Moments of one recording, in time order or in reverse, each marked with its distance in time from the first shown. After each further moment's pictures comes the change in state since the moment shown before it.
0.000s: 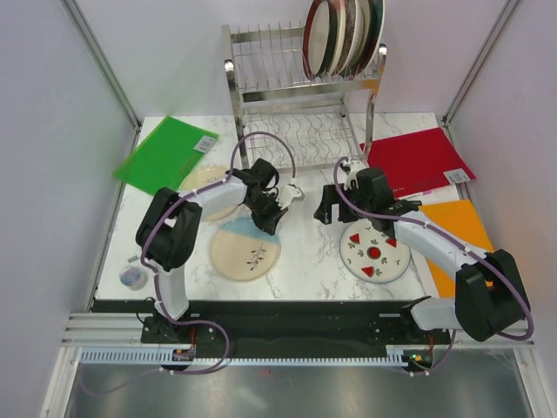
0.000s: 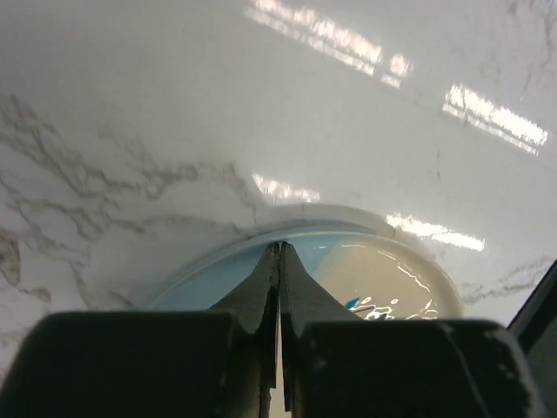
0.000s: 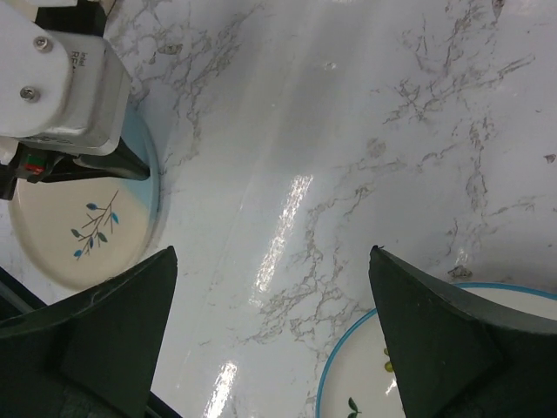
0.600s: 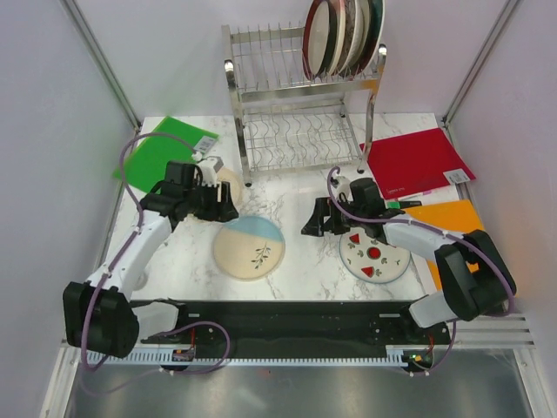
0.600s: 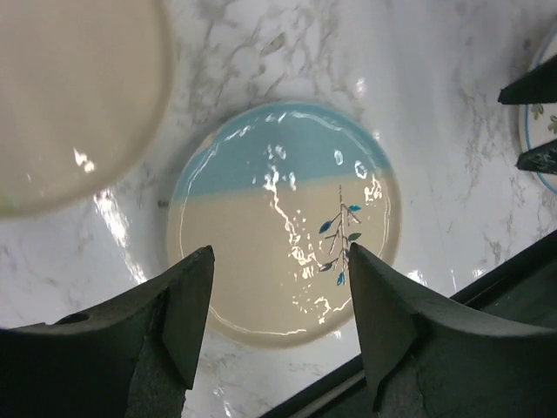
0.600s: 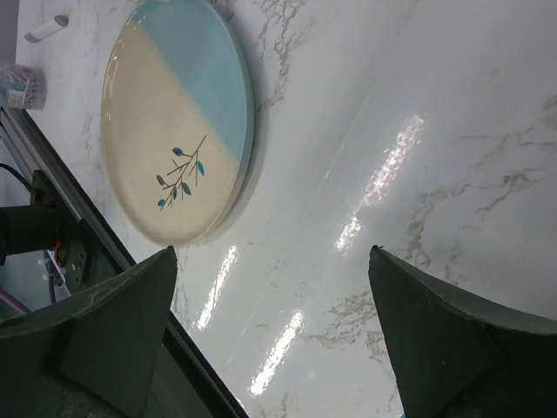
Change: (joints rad) left arm 0.285 -0.662 -0.294 0.129 -0.051 -0.547; right arm -0.002 0.106 -0.119 0.209 -0.293 0.091
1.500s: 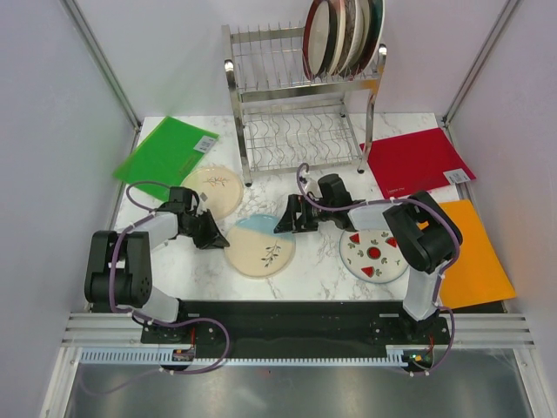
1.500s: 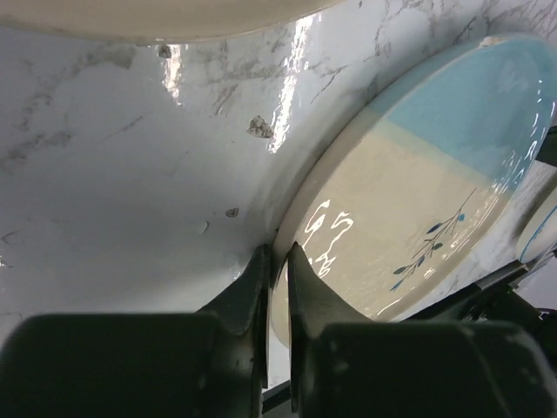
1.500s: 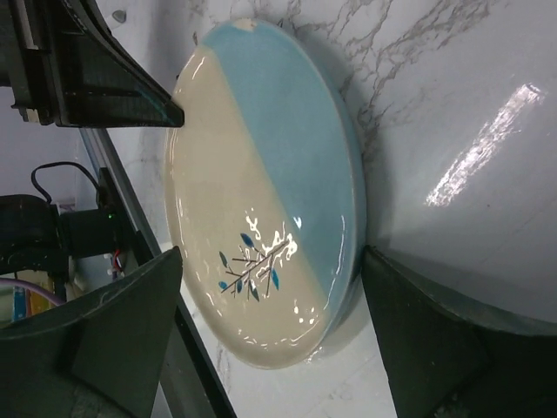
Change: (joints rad) left arm 0.220 0.269 -0.296 0.184 0.058 -0.414; right arm 0.121 0.435 0.203 0.235 -0.150 0.166
